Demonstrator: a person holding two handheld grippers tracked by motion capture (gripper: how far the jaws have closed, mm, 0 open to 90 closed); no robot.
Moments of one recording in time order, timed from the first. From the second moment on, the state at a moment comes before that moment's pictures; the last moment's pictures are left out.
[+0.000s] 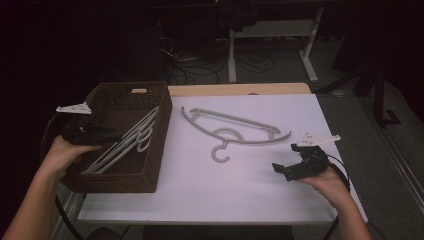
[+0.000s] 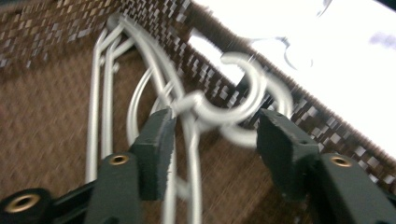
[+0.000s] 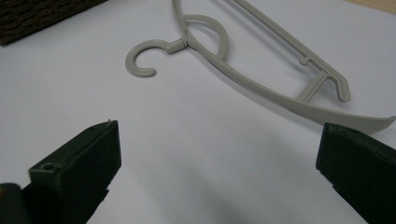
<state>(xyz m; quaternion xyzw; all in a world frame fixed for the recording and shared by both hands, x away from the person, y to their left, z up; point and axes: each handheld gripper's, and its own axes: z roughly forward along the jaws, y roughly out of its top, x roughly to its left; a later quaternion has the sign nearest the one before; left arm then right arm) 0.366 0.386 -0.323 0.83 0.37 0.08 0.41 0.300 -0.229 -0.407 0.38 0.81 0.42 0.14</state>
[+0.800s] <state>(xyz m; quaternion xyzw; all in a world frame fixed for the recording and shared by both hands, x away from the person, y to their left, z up) 0.364 0.204 -0.304 0.84 0.23 0.05 0.49 0.302 -0.227 -0.406 0.37 0.81 0.43 0.14</state>
